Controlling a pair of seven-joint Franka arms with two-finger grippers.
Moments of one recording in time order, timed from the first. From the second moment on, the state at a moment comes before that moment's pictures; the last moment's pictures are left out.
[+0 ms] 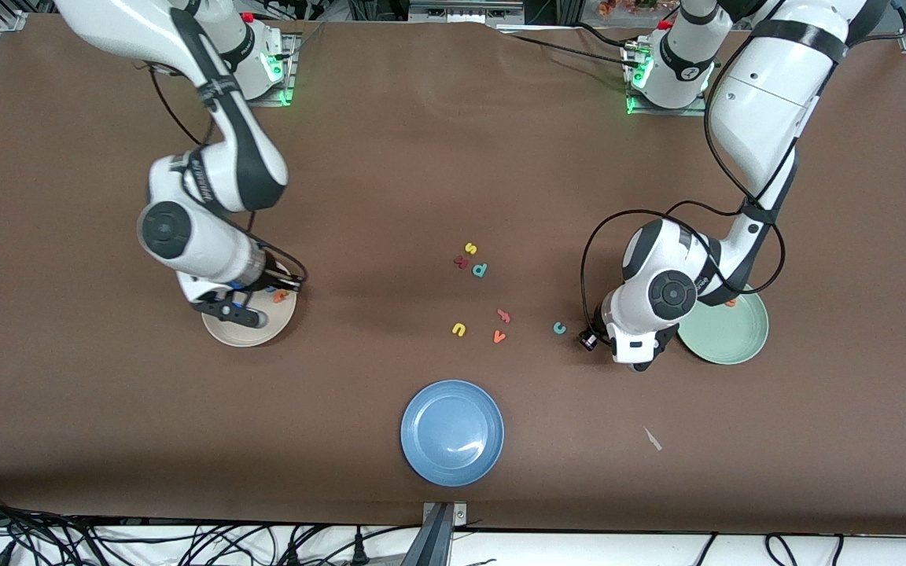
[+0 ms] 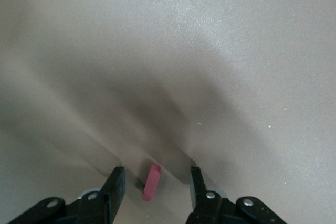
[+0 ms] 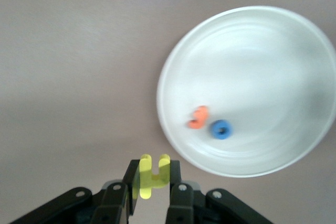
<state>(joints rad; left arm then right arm) -0.09 0.76 -0.26 -1.66 0.08 2.32 -1.20 0.25 0.38 0.01 -1.91 0.13 2.20 0.37</state>
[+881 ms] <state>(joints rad) -0.10 0.76 -0.26 -1.65 0.08 2.32 -1.20 0.09 0.28 0.03 -1.97 0.13 2.11 0.06</state>
